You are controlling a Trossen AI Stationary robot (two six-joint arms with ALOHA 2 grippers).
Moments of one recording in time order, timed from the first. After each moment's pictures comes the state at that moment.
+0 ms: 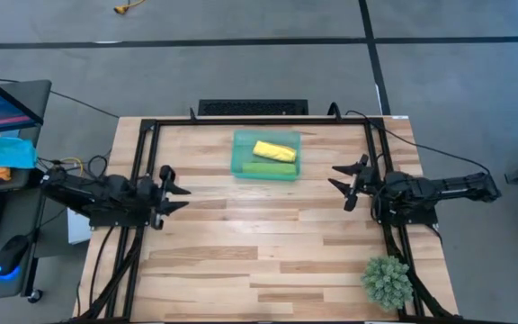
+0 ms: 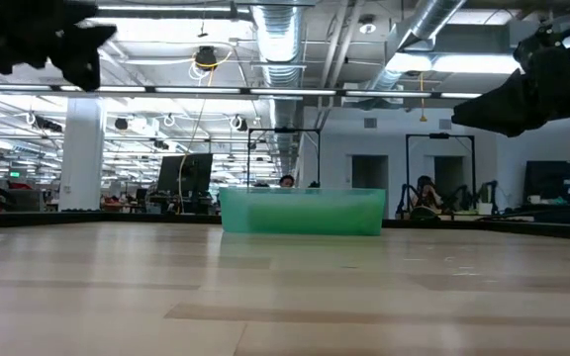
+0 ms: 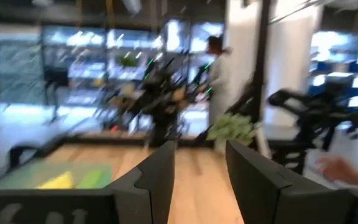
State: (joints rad) left arm -0.24 0.04 0.04 0.19 -0.18 -0.03; right arm 0.08 0.14 0.03 0.01 0.45 0.00
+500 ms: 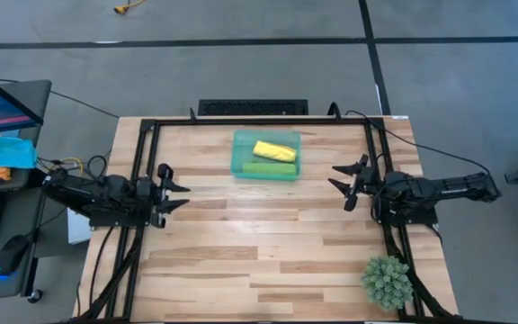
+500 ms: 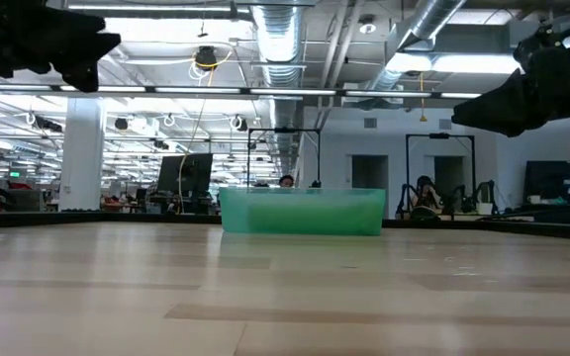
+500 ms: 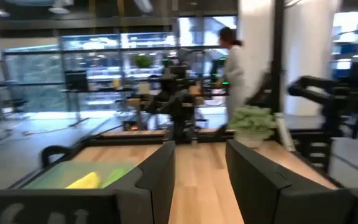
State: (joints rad) left arm -0.24 0.00 0.04 0.15 -0.22 0.06; right arm 0.08 0.14 0.03 0.01 0.45 0.00
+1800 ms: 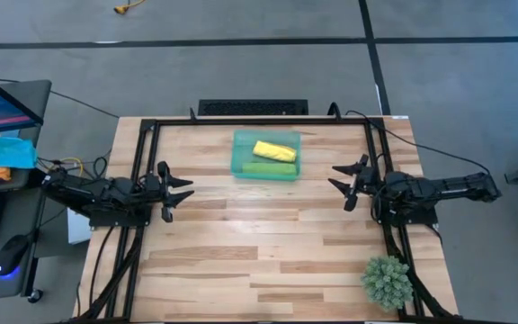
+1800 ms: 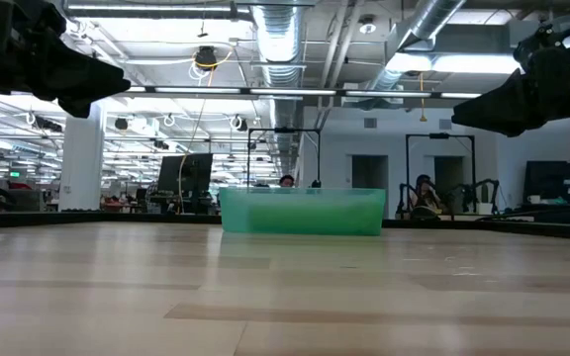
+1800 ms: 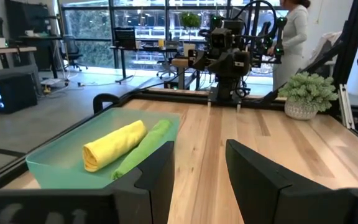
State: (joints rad) left arm -0.25 0.01 0.05 -0.04 -0.45 -0.04; right arm 0.08 0.14 0.03 0.01 0.45 0.00
